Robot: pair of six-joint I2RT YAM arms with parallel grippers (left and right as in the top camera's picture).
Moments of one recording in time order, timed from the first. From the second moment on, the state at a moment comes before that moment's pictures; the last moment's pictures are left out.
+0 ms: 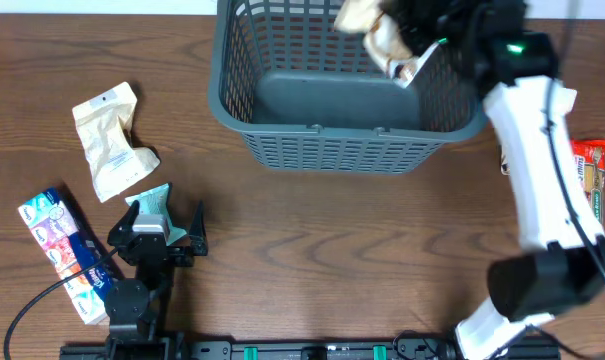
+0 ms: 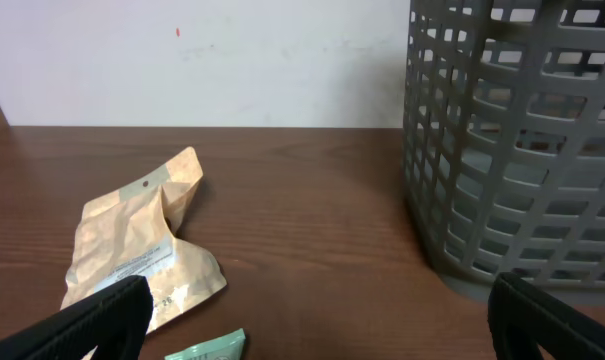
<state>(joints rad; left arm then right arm) -0.02 0.01 0.03 -0.12 0.04 -0.02 0.17 1.84 1.90 -0.63 -0.44 -0.61</state>
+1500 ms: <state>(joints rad) -0.02 0.02 0.03 -0.12 0.04 -0.02 -0.04 1.64 2.28 -1.00 -0.16 -0.33</state>
